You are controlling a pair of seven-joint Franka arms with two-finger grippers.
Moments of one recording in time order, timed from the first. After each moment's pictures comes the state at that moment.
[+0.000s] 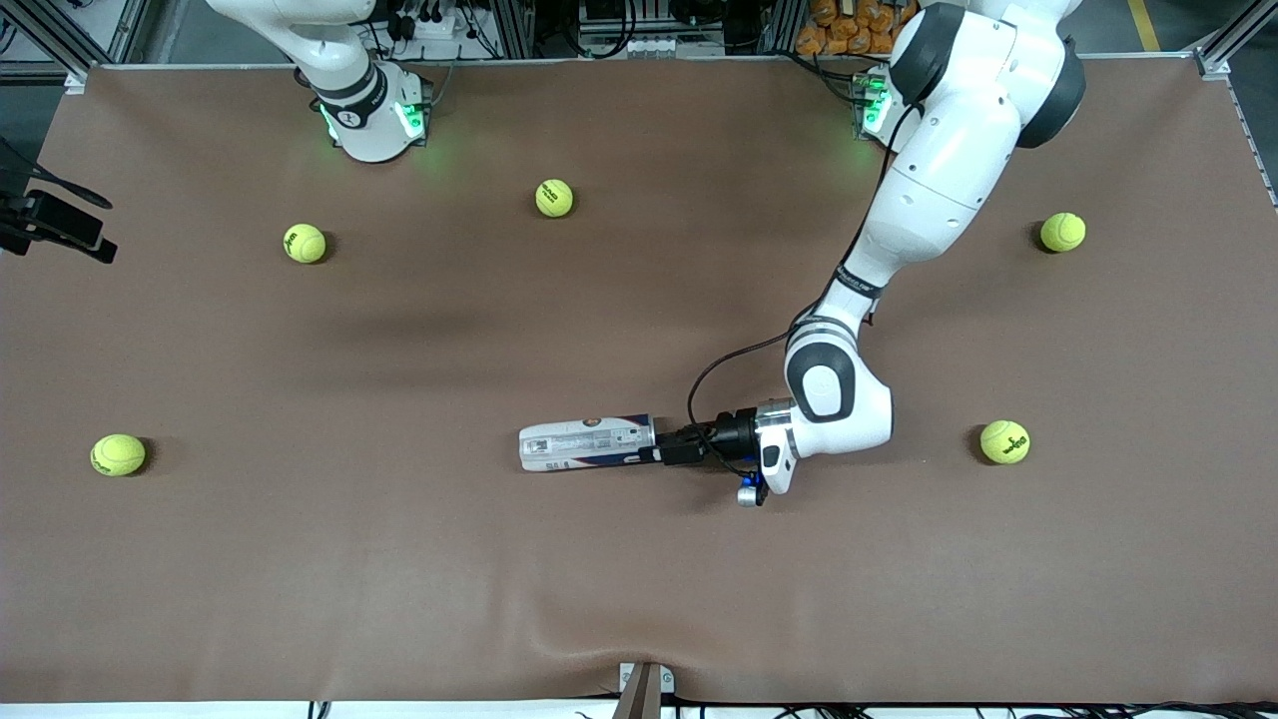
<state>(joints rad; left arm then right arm) -0.36 1.01 -0.18 -1.36 -1.54 2.29 0.26 -0.06 -0.01 -0.05 -1.54 0.01 1.48 0.01</state>
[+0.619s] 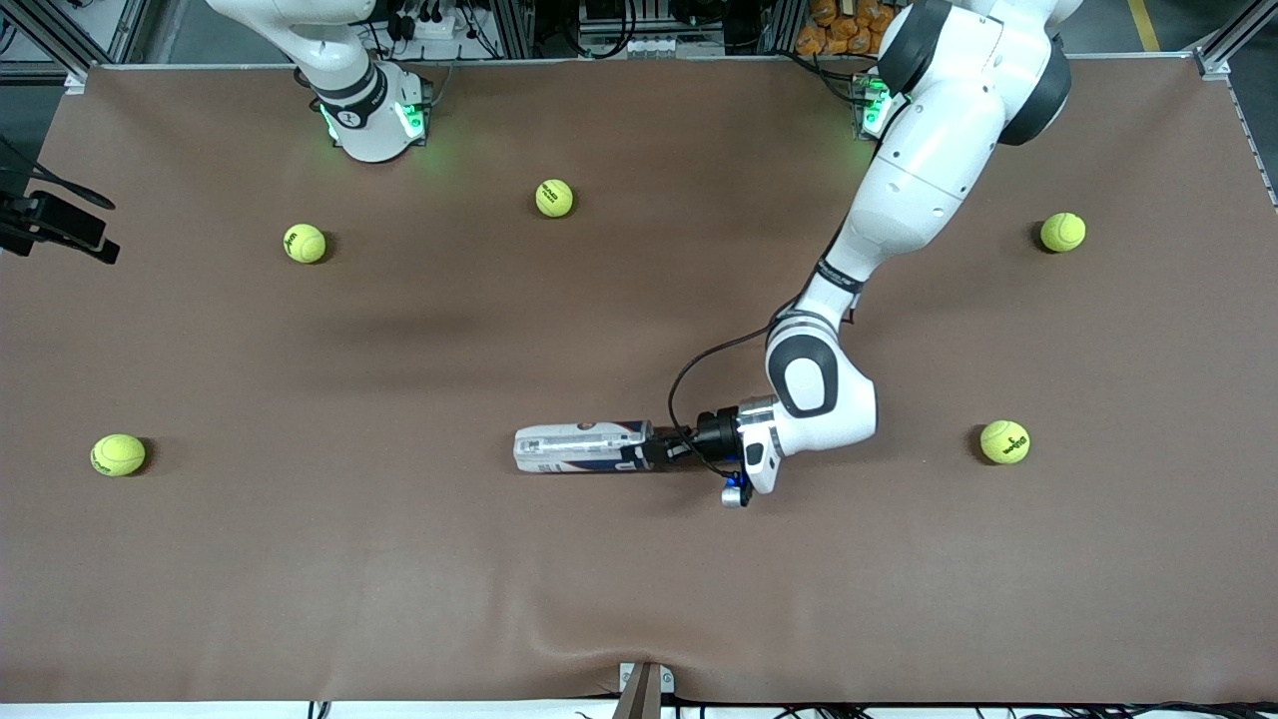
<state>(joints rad) -0.40 0.98 -0.15 -1.29 -1.53 2.32 0.25 -0.06 -0.01 -0.05 -1.54 0.01 1.48 0.01</state>
